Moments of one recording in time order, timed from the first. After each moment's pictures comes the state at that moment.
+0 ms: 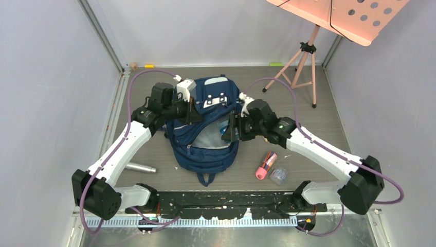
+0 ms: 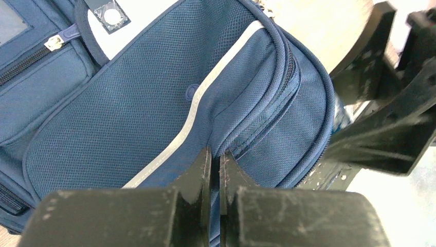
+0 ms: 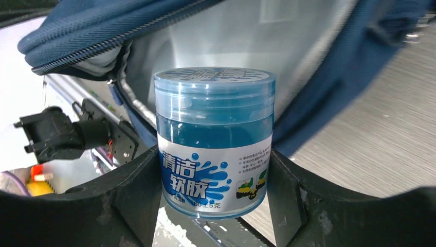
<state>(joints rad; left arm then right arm) -0.40 1.24 1.13 -0.51 0.47 -0.18 0.70 1.23 1.01 -0.47 -0.17 0.57</state>
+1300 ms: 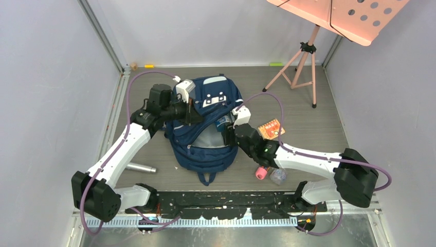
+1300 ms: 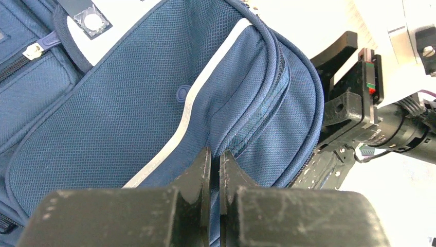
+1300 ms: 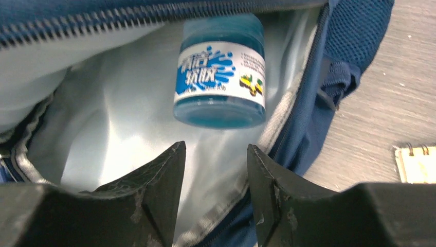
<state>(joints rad) -0.39 1.22 1.09 -0.45 0.53 -0.18 0.97 1.30 0.72 0.12 0.44 0.42</state>
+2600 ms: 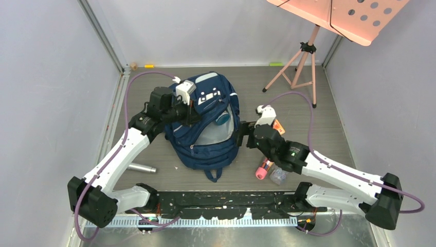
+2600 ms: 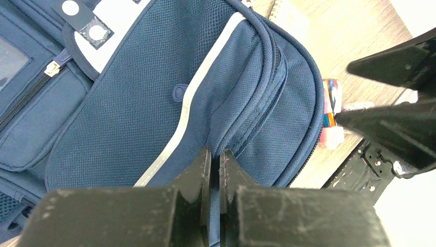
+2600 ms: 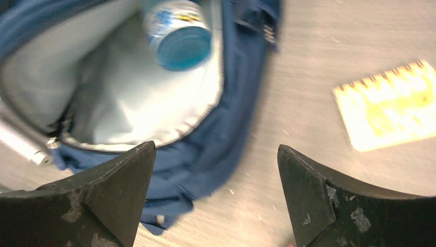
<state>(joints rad) -0.44 1.16 1.06 -0.43 0.37 -0.13 0.96 1.01 0.73 -0.15 0.46 0.55</state>
